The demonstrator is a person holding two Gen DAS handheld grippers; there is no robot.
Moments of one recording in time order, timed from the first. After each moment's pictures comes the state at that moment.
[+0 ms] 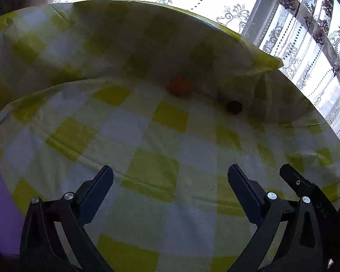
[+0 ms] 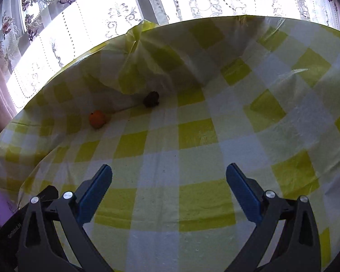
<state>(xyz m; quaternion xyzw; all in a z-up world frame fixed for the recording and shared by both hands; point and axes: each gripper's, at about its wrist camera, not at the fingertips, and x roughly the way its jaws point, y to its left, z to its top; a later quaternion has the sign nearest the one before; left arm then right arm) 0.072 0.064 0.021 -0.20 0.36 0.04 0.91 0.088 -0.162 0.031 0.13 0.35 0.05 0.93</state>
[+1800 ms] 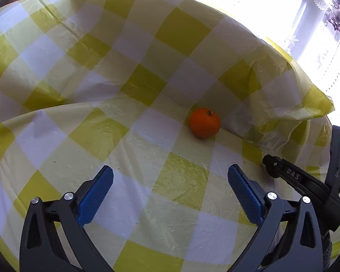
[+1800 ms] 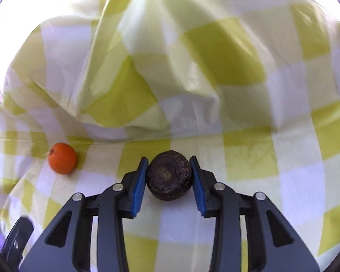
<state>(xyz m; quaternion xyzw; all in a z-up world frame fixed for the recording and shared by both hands) 0.178 0.088 0.014 -0.22 0.36 0.10 0.90 0.297 -0.105 0.011 0.08 0.43 0.08 0.89</state>
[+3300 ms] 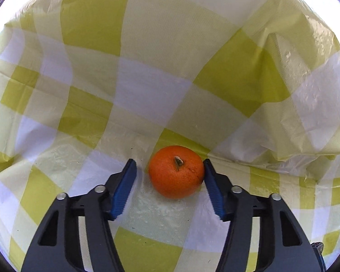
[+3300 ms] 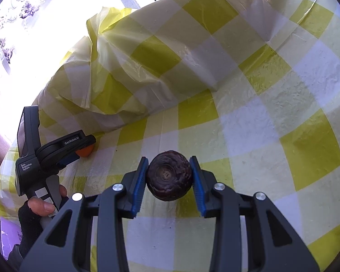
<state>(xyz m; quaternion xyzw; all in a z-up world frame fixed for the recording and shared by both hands) 0.297 0.065 0.009 -0.14 0.42 0.10 0.89 0.195 -0.187 -0.002 0.19 0.39 0.09 0.90</state>
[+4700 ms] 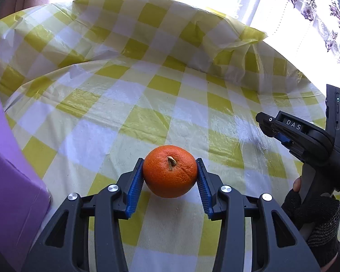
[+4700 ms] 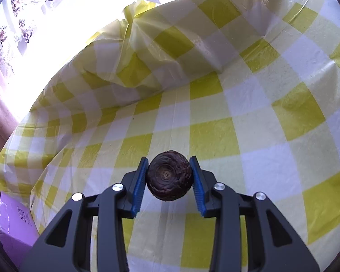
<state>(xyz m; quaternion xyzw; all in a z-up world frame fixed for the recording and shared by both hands) 0.014 0.034 0.012 -0.15 0.39 0.04 0.91 0.126 -0.173 0.000 0.17 0.40 0.12 0.89</state>
